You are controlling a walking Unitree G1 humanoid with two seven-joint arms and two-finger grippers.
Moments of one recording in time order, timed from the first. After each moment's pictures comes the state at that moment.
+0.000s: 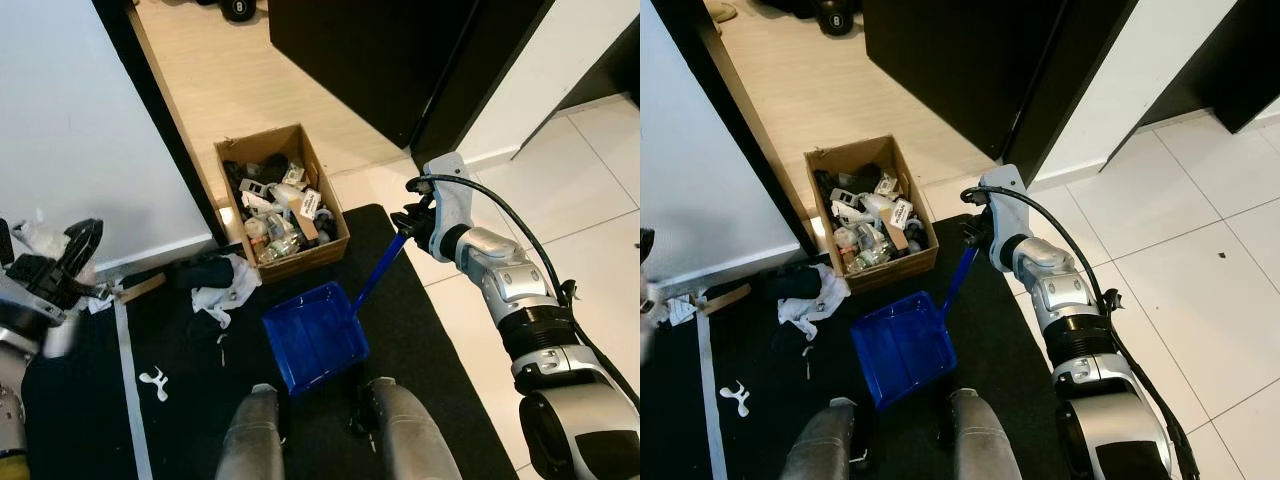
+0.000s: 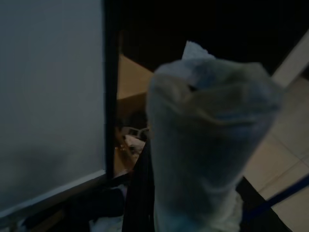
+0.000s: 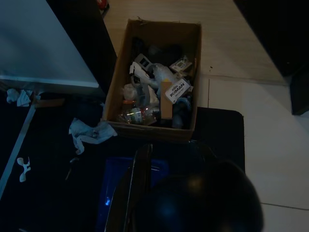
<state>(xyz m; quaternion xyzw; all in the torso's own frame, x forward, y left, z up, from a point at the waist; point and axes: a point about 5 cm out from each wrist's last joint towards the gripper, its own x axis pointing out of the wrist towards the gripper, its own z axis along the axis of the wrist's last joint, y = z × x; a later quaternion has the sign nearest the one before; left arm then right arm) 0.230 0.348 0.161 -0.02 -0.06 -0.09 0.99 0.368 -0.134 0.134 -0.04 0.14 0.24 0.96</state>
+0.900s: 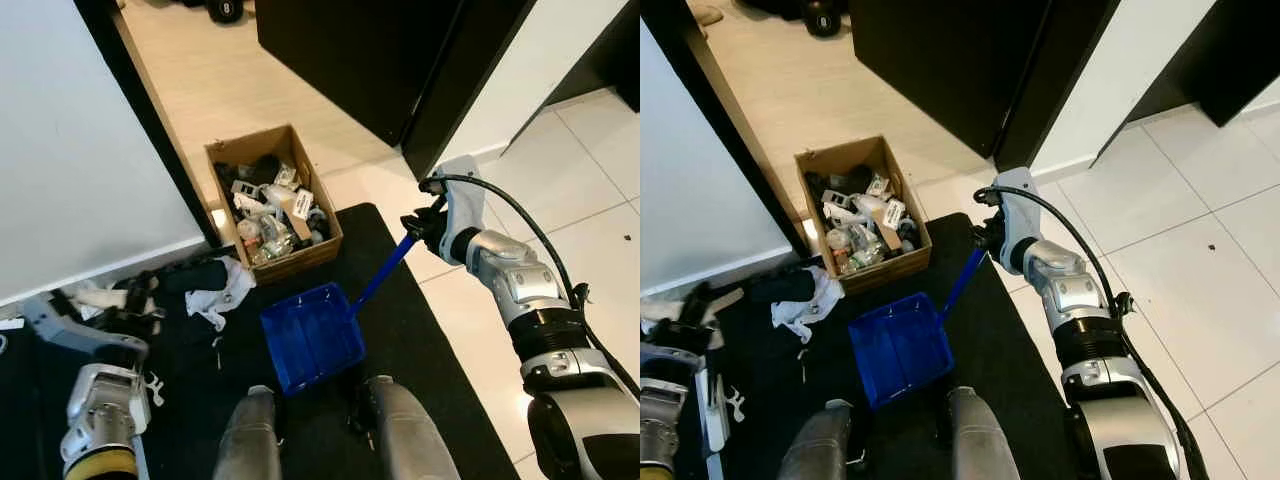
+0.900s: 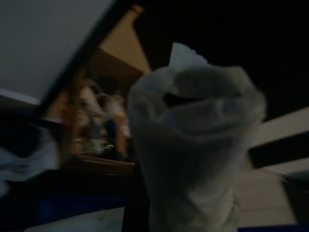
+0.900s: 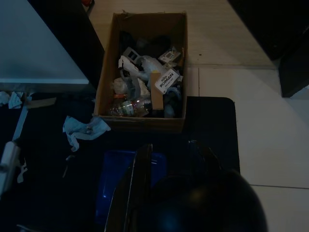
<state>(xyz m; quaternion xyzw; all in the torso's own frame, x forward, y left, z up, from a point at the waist) 0.239 0.278 0.064 -0.37 -0.06 -0.03 0.93 0.366 -0.147 0.133 -0.03 0.15 0.23 0.96</state>
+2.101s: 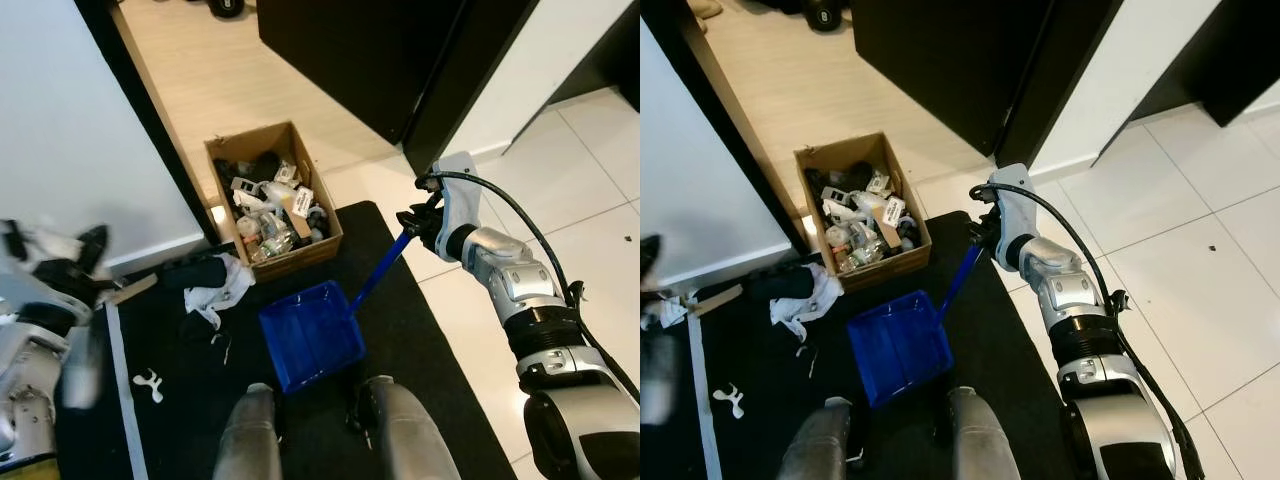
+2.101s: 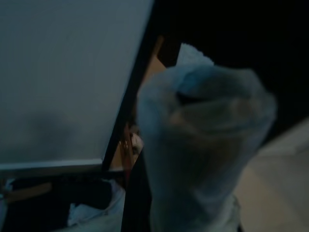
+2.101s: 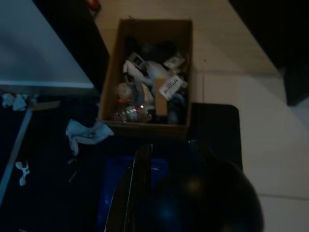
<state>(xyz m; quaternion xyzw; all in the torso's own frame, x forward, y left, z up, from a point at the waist) 0.232 0.306 0.173 -0.14 -0.08 0.03 0.99 0.366 -0.137 0.140 -0.02 0.13 0.24 0.96</state>
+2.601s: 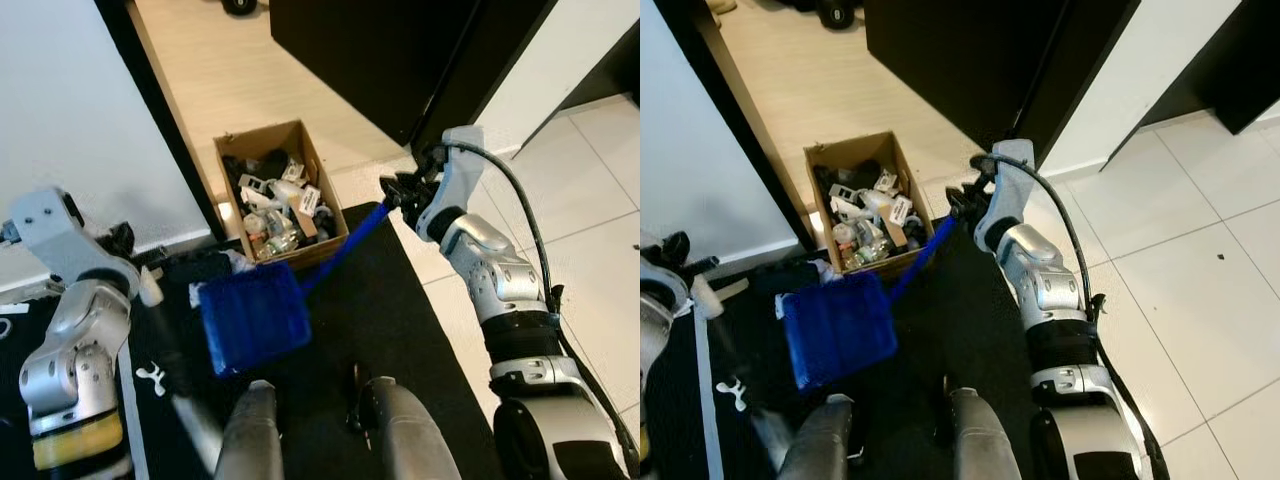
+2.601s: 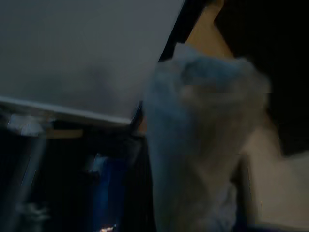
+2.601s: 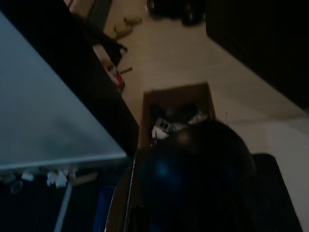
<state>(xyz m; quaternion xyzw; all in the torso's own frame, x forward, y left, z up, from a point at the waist) 0.272 0.263 0.182 -0.24 -0.01 0.14 0.96 0.366 -0.119 0.184 0.14 0.01 0.20 0.97</state>
